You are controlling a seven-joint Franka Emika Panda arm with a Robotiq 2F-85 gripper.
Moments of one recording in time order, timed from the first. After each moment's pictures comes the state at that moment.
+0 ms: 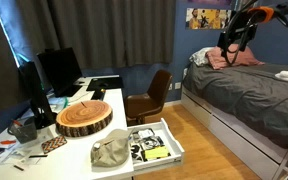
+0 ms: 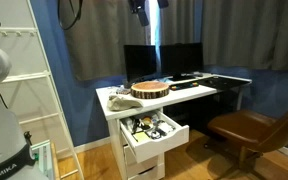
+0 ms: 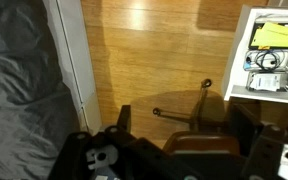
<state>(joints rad) -0.20 -0.72 -0.03 -2.43 -0.25 1.94 0.04</state>
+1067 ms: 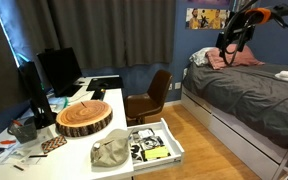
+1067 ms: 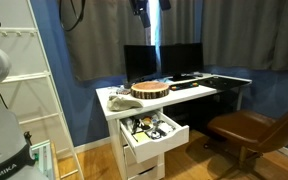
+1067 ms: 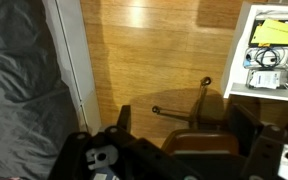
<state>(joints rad) -0.19 -0.70 -0.03 -2.43 -0.25 1.97 0.04</state>
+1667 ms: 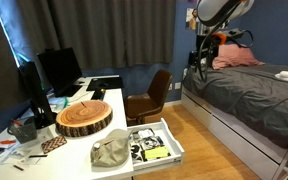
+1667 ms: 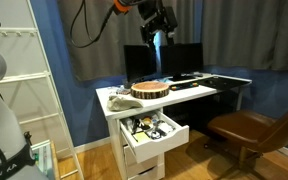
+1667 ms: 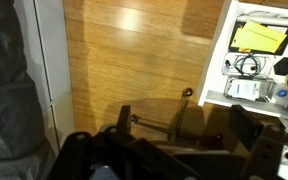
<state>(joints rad) -0.09 -0.40 0.03 -2.35 -0.24 2.09 0.13</state>
